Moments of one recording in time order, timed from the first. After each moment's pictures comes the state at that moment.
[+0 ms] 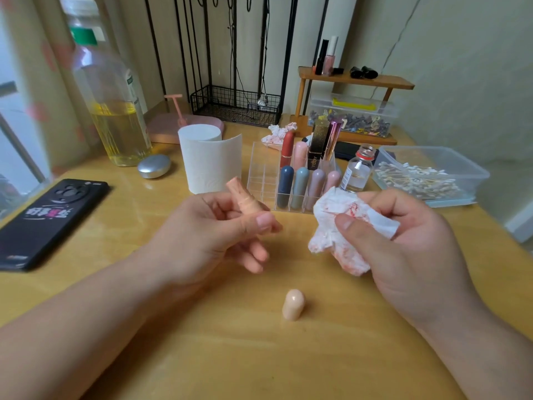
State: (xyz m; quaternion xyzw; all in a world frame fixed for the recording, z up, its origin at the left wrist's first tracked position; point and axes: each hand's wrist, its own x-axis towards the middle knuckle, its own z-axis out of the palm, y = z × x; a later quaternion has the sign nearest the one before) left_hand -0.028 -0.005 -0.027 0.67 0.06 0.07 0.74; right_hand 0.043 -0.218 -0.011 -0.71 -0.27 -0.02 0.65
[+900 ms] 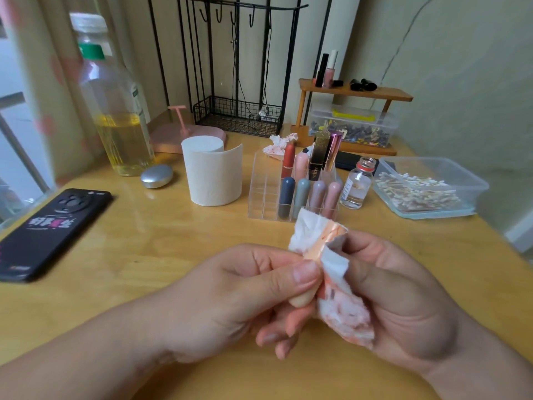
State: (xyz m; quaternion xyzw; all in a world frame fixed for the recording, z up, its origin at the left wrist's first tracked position) left_hand -0.046 -0.036 -0.023 0.57 -0.17 -0.12 0.79; right_hand 0.034 -0.209 -0.013 -0.45 -0.28 0.43 0.73
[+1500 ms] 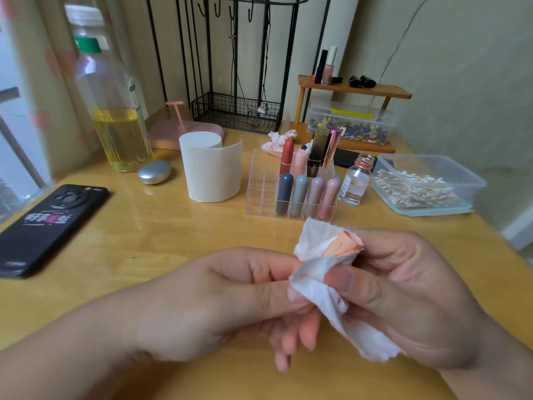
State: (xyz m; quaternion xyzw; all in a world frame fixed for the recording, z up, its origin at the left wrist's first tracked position) left_hand -0.056 -0.027 -0.015 0.58 -0.18 -0.19 0.77; right_hand 0.032 -0.220 -0.008 -0.43 -0.40 0.39 0.71
